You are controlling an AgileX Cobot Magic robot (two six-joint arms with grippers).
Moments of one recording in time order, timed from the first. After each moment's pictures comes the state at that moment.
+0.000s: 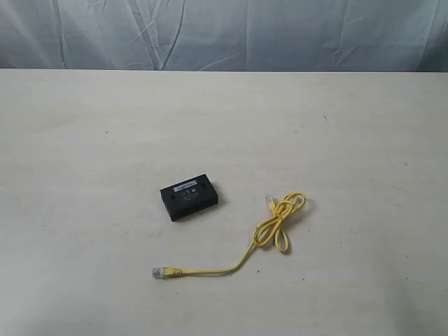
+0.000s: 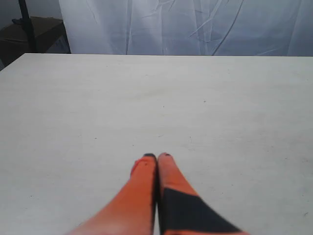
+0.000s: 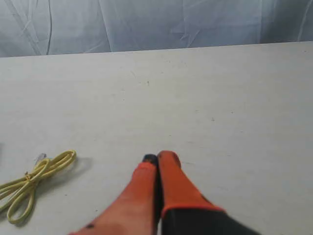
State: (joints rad) left arm 0.00 0.00 0.00 0.00 0.34 0.00; right arm 0.10 0.01 0.00 0.01 0.37 0.02
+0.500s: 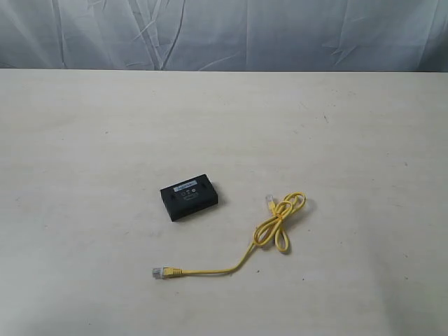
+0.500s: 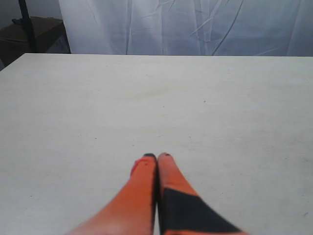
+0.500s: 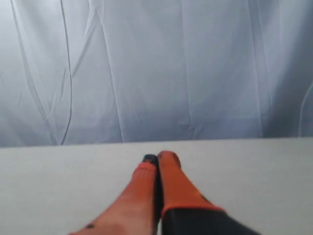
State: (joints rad) left arm 0.00 0.00 0.00 0.00 0.34 0.00; right arm 0.10 0.01 0.00 0.01 0.04 0.02
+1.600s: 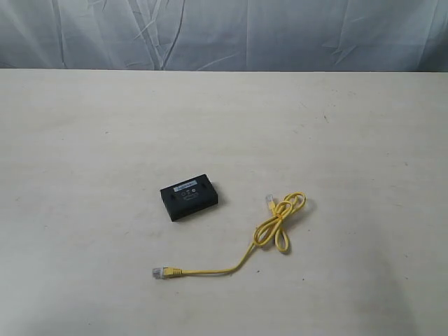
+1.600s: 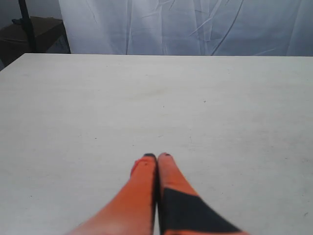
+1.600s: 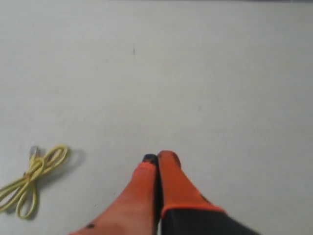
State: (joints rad) left arm 0.00 0.00 0.00 0.00 0.34 0.00; right arm 0.11 0.79 -0.66 -0.03 0.67 0.02
